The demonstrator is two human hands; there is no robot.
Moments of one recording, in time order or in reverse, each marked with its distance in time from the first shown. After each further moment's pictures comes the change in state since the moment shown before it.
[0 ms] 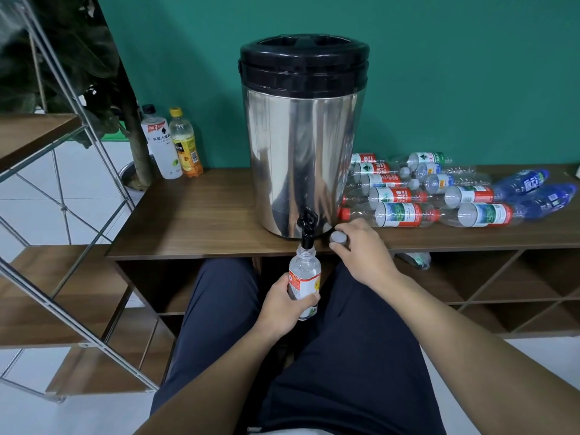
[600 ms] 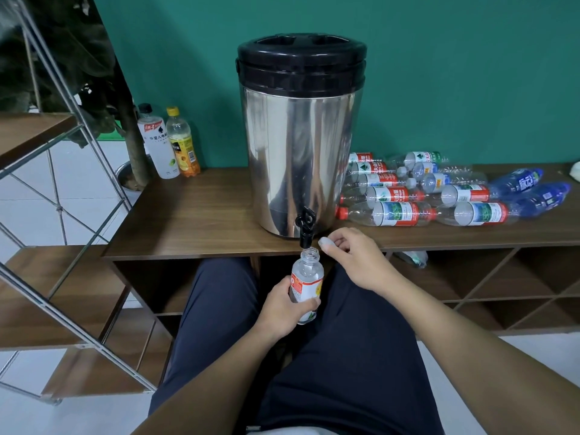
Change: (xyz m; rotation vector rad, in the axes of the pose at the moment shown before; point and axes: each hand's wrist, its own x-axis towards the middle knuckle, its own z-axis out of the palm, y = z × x) left_hand -0.002 -0.001 0.002 0.064 -0.045 -0.036; right_hand -0.015 -0.008 -0.008 0.294 -0.119 0.033
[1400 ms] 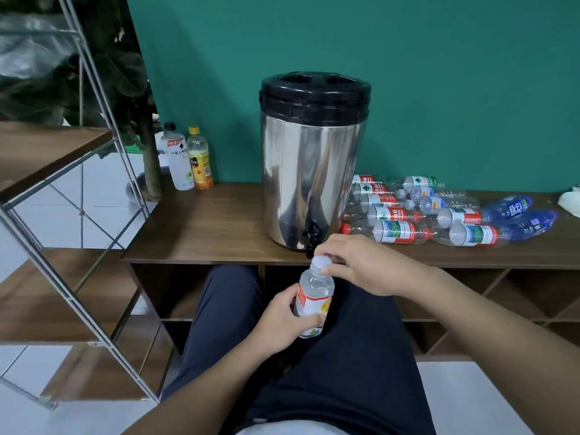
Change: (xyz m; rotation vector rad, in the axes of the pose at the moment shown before) left_hand -0.056 0.048 -0.024 -0.025 -0.086 0.166; right_hand -0.037 -0.095 -0.069 -0.456 -0.398 -0.407
